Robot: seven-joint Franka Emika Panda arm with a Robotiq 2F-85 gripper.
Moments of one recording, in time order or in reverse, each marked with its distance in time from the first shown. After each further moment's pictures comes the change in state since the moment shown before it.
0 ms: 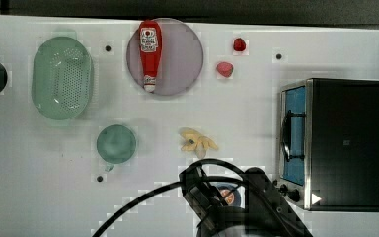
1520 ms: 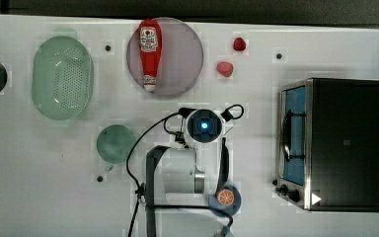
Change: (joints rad) arm 0.015 0.900 0.000 -0.355 -0.024 0.954 -0.768
